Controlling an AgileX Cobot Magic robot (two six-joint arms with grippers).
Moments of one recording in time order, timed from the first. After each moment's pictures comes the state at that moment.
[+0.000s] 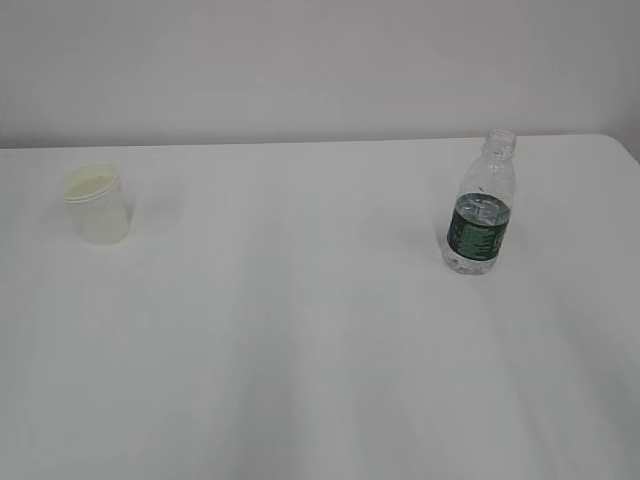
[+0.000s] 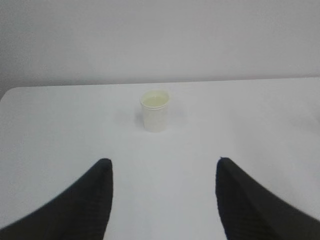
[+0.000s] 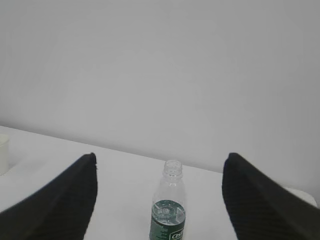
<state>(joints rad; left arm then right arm) -0.03 0.00 -0.63 -0.07 0.96 -0.02 0.26 0.37 -0.34 0.79 0.04 -0.90</state>
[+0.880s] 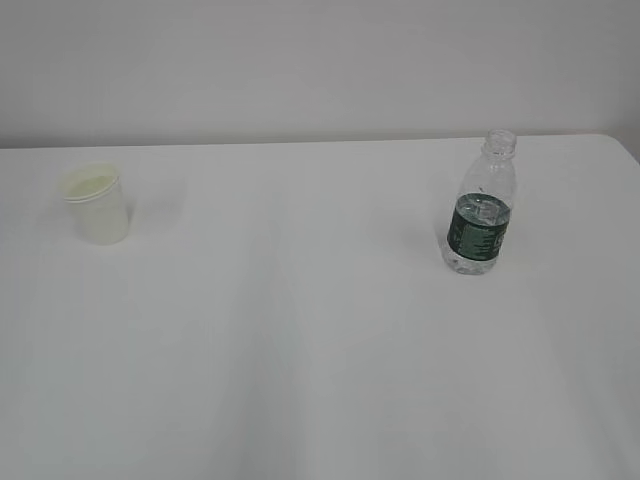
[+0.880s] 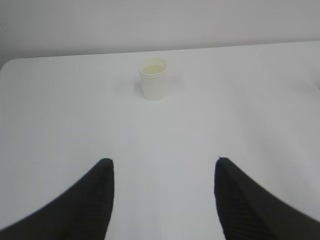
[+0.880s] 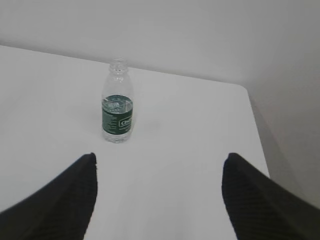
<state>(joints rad) -0.03 0.00 -0.73 -0.07 1.17 0.00 0.26 0.16 -0.49 -0.25 0.74 0.07</state>
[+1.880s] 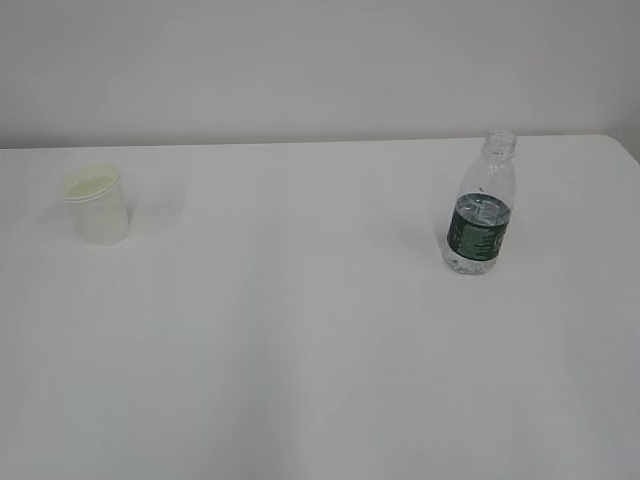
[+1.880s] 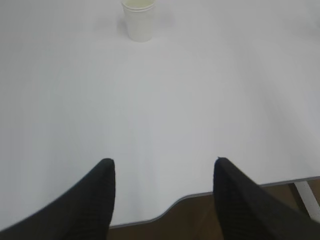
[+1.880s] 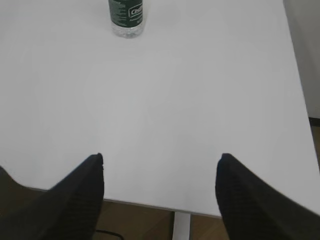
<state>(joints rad) -0.03 0.00 -0.59 -0.10 1.21 0.00 0.26 0.11 -0.50 -0.15 1.14 0.06</state>
